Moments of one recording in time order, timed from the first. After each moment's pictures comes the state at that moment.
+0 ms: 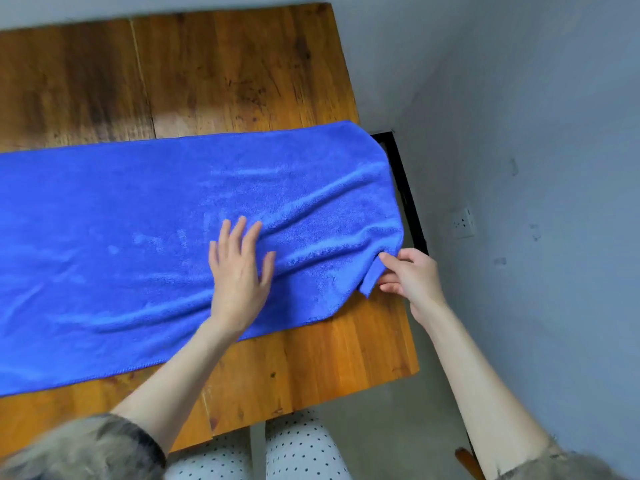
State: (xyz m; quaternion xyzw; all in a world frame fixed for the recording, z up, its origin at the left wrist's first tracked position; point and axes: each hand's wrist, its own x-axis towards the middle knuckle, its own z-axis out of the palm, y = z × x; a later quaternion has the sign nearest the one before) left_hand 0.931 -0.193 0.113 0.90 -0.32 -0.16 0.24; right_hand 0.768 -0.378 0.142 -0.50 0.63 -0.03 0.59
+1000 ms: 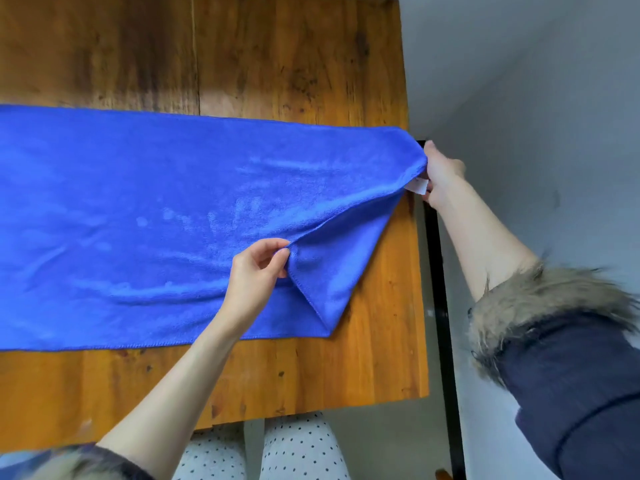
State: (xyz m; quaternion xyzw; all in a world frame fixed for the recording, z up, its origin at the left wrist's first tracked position) left_hand 0.935 -0.189 0.140 0.74 0.02 -0.37 0.56; right_hand 0.912 -0.481 0.137 -0.45 0.67 -0.10 0.58
